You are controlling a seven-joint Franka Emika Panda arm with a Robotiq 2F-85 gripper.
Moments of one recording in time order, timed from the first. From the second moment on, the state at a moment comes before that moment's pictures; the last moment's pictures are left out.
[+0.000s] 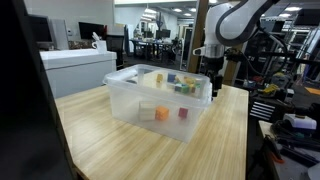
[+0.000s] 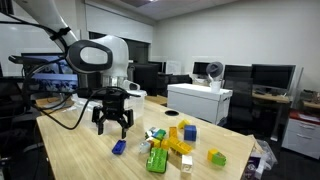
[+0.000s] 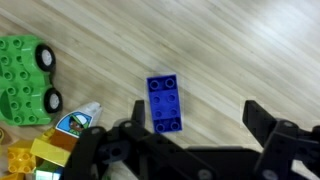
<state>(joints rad) -0.21 0.01 -0.24 -2.52 -0.19 2.44 -0.72</state>
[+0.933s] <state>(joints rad) -0.25 0.21 -0.22 -2.44 -0.13 2.67 -0.74</state>
